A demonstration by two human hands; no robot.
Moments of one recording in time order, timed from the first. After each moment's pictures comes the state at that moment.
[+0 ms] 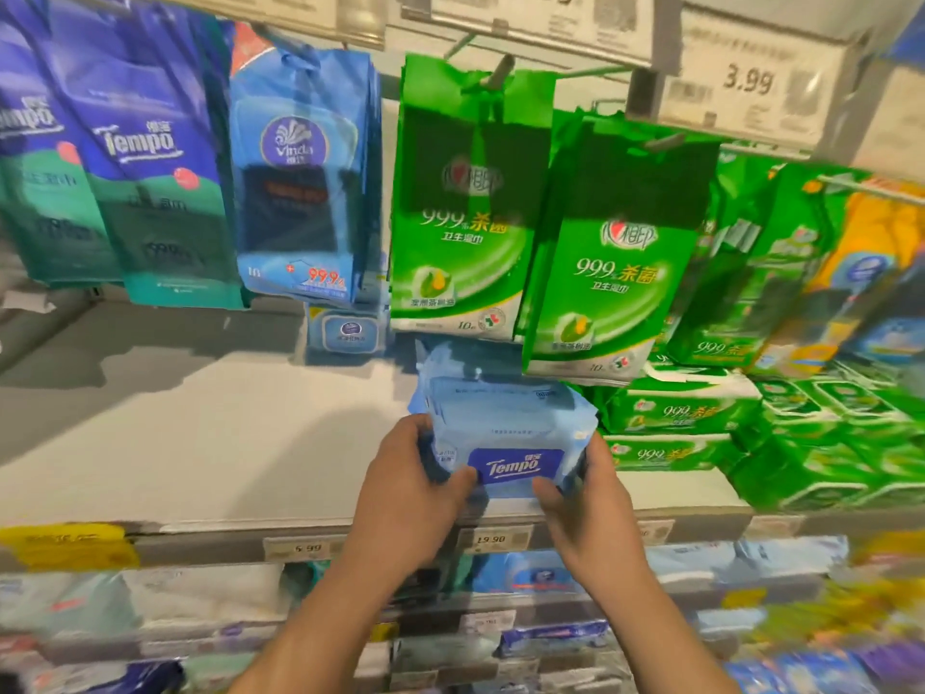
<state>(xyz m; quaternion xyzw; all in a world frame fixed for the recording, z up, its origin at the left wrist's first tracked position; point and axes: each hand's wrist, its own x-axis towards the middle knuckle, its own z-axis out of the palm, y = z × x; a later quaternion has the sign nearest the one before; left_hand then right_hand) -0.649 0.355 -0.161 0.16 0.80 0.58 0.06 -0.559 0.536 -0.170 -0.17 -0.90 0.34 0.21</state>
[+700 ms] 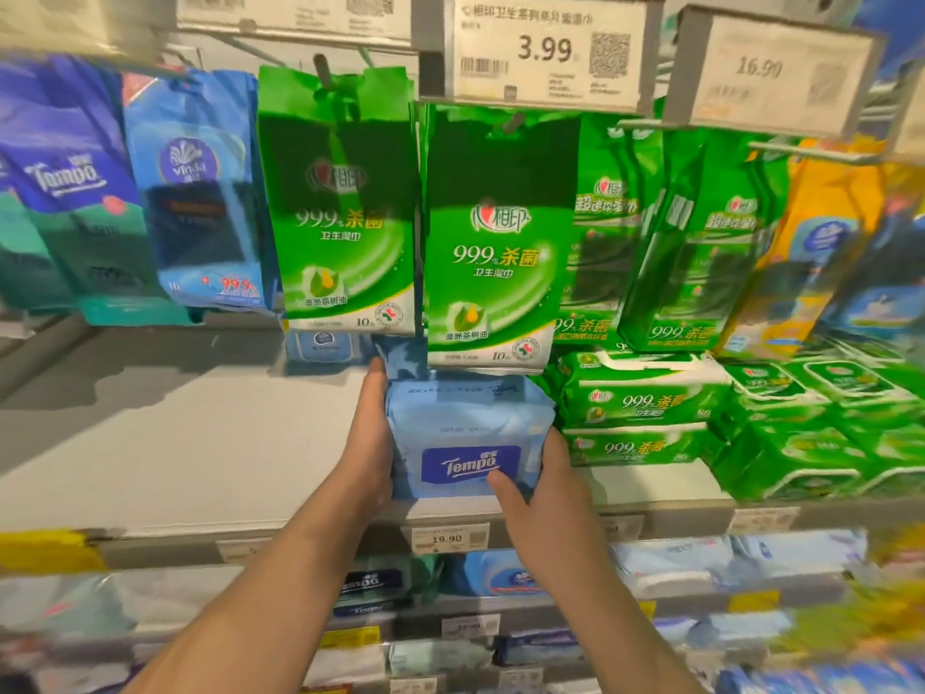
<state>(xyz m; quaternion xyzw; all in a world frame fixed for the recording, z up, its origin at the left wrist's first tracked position) -0.681 0.415 -0.134 -0.04 0.55 0.80 0.24 -0.552 0.545 -0.161 -0.22 -0.88 0.39 0.18</state>
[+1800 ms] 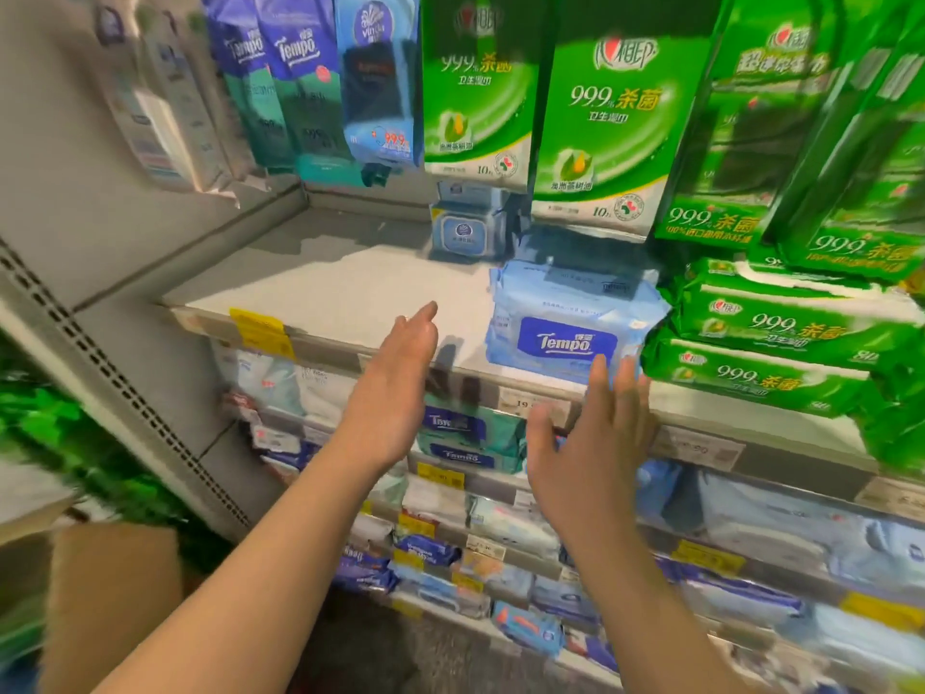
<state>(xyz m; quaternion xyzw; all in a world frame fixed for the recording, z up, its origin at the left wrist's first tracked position) -0.546 0.326 -0.148 0.05 0.84 0.53 -0.05 -0.511 0.510 -0.209 -0.10 -0.92 0.30 0.23</state>
